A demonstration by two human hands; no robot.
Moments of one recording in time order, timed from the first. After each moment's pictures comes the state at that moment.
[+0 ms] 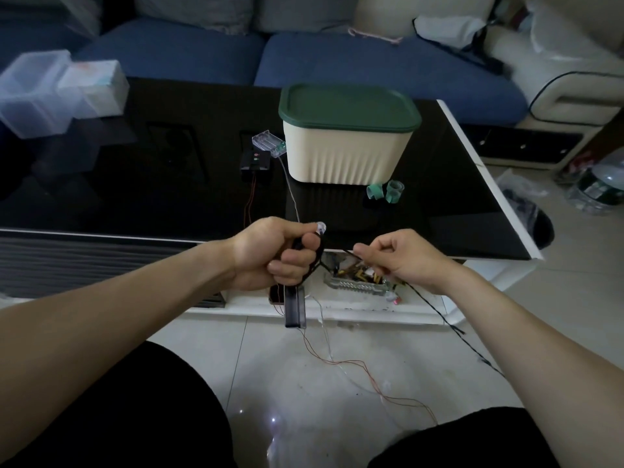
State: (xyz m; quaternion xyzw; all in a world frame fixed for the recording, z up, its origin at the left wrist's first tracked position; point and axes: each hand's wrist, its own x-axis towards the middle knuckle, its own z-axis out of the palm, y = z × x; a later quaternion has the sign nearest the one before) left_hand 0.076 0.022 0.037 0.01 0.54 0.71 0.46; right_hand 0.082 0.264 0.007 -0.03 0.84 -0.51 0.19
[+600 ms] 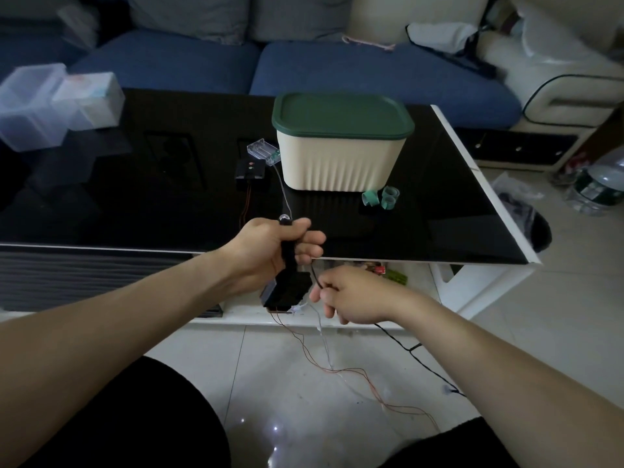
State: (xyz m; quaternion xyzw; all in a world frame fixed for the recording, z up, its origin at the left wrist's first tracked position) left_hand 0.069 0.034 0.032 -0.06 0.56 0.79 0.25; right_hand 0.100 0.207 0.004 -0.11 0.89 -0.32 0.29
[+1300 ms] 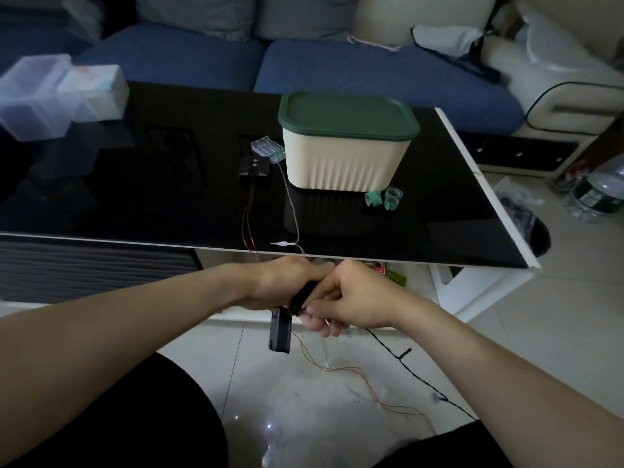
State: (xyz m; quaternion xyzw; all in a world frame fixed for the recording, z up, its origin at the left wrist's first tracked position) left_hand 0.084 0.041 0.011 0.11 0.73 0.52 0.44; right_hand 0.113 0.204 0.016 -0.15 0.85 -0.42 0.30
